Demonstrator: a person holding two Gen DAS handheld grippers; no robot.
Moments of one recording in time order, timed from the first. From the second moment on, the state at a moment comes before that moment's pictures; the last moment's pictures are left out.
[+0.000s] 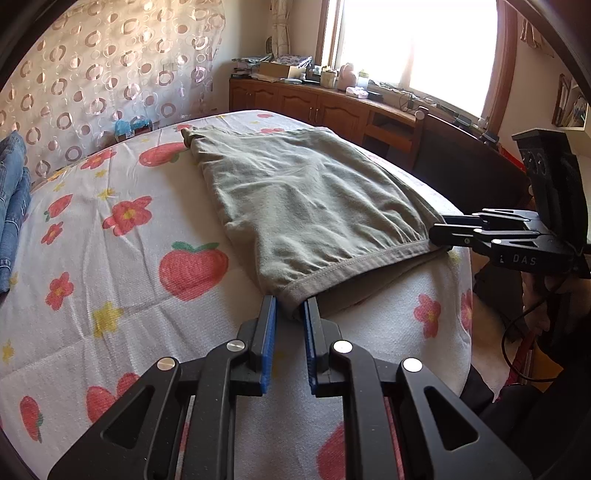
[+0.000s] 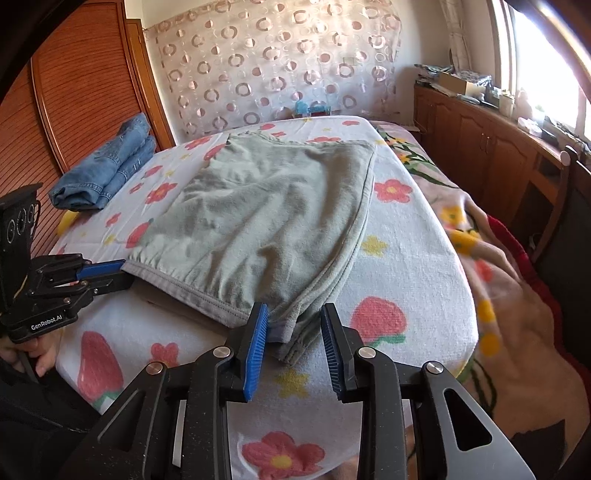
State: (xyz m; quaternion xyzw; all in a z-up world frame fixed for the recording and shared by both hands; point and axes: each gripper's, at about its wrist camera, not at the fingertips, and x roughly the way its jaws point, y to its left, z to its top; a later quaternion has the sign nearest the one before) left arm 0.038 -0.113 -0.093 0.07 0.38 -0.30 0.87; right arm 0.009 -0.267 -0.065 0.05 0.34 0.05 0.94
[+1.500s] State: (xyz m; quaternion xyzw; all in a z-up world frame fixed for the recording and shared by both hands) left arm 0.029 -0.095 0.063 0.07 0.21 -0.29 0.93; right arm -0.024 -0.282 0.050 0.05 0.19 0.12 0.97
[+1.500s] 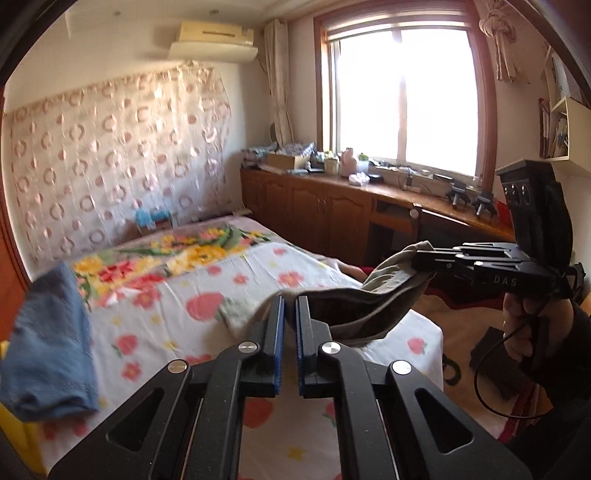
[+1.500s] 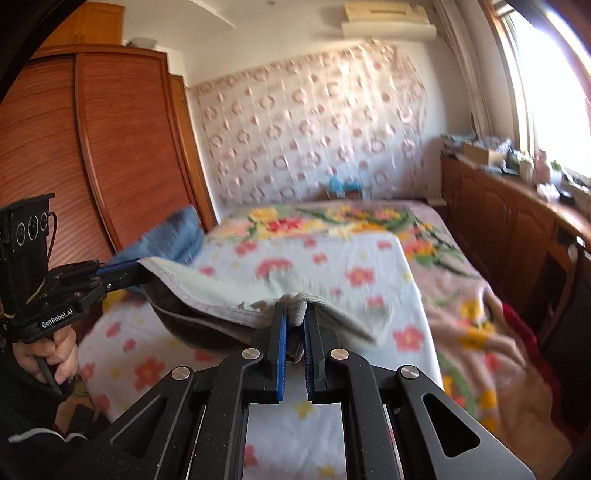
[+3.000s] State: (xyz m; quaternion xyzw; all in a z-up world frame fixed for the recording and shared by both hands) left arm 0.073 -0.088 -0.029 0.02 0.33 -0.25 0.91; right arm 0.174 -0.307 0.010 0.02 0.34 0.13 0.93
